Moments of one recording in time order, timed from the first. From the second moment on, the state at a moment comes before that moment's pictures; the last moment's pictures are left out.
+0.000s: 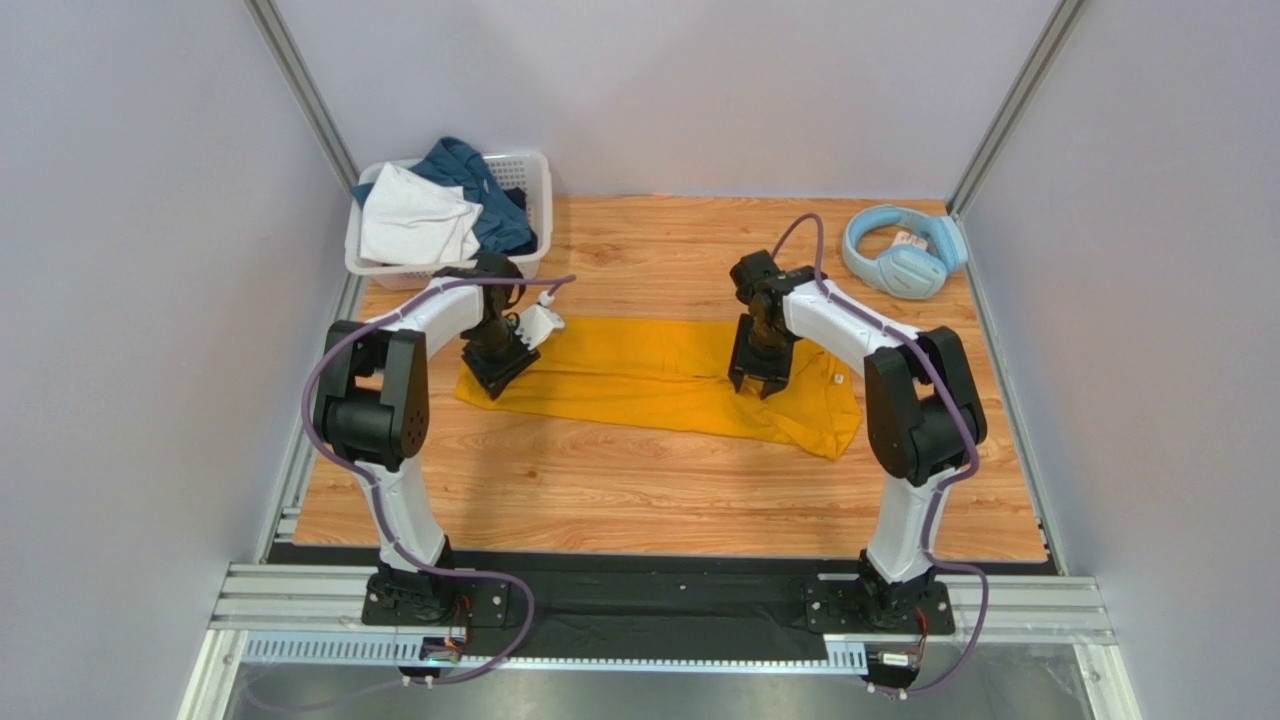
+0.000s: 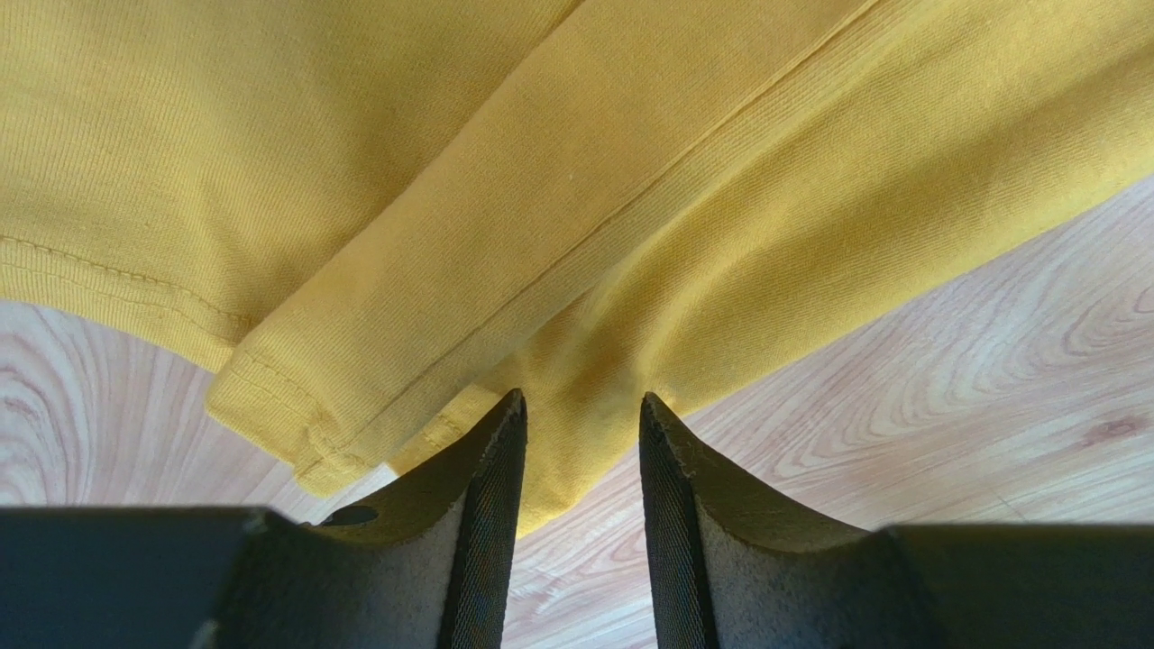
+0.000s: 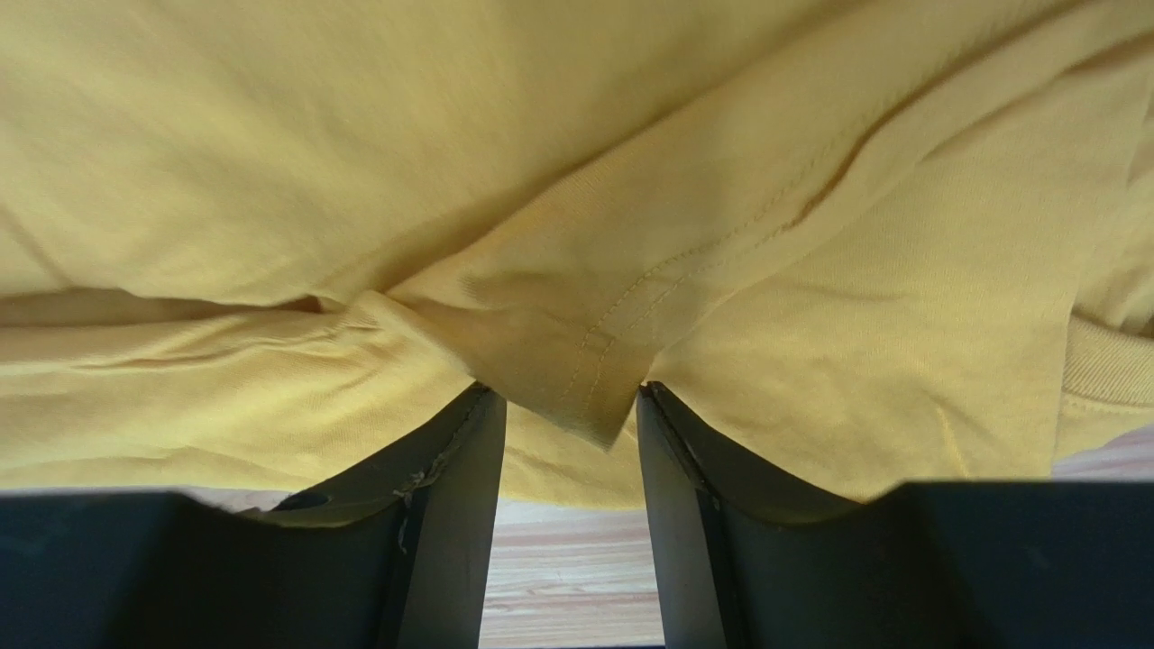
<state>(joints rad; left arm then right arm) -0.18 1.89 1.30 -0.88 0.04 0.71 0.40 1.89 1.37 -0.88 0.04 0.64</state>
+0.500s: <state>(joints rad) -0.14 1.86 1.24 -0.87 0.03 0.74 0.34 2.10 1.67 -0.91 0.09 0.59</state>
